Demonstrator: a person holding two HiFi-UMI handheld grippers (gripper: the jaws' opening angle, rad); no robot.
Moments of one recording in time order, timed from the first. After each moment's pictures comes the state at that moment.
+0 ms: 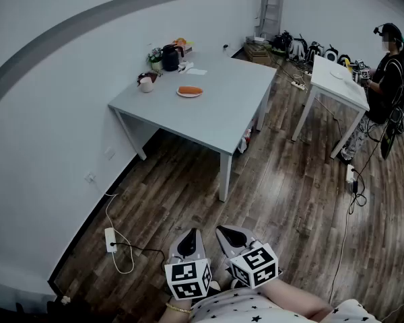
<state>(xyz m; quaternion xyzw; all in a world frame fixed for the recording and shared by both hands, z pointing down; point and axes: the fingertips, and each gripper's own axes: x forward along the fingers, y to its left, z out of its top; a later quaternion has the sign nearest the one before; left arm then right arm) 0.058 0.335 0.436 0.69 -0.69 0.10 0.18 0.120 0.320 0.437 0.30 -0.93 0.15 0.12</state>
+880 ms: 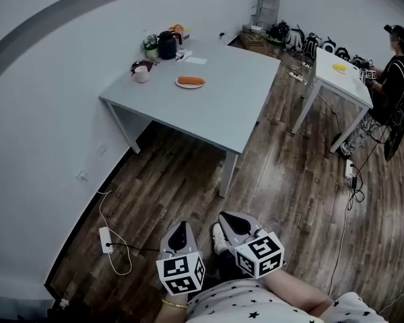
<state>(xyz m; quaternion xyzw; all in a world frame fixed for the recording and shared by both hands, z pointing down) -0.023 0.275 0.464 0.67 -0.71 0.08 0.20 0.073 0.239 0.448 0.33 -0.93 0.15 0.11</state>
